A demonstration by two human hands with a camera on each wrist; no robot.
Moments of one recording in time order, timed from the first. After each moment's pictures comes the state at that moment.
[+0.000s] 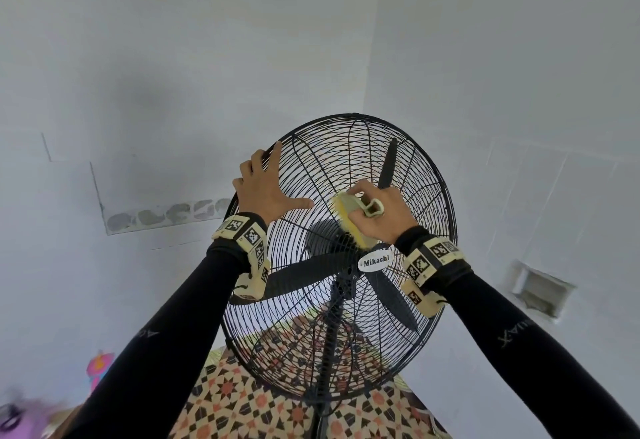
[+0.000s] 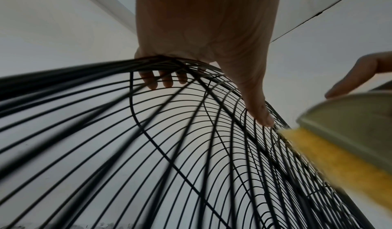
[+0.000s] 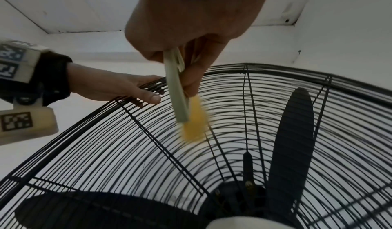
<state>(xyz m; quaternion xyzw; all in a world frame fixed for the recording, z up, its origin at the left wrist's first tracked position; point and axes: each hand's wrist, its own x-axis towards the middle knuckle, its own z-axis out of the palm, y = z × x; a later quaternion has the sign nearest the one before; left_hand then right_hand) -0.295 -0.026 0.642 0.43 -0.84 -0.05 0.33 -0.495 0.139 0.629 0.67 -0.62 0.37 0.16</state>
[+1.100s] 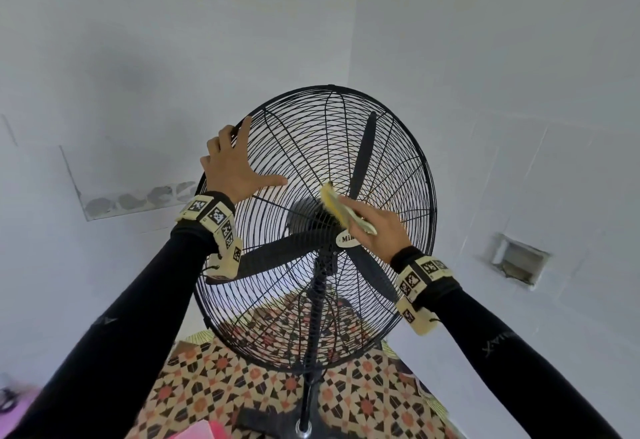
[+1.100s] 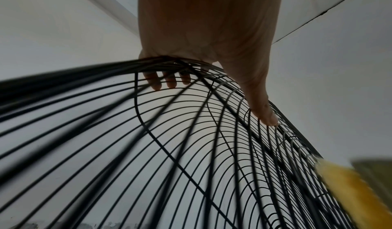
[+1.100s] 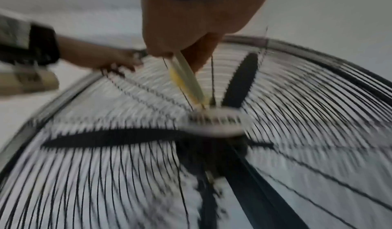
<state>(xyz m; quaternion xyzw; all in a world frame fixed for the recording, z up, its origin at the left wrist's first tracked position) -0.293 -0.029 0.639 0.42 -0.84 -0.06 0.35 -0.545 0.168 0.536 0.68 -0.57 0.39 0.24</state>
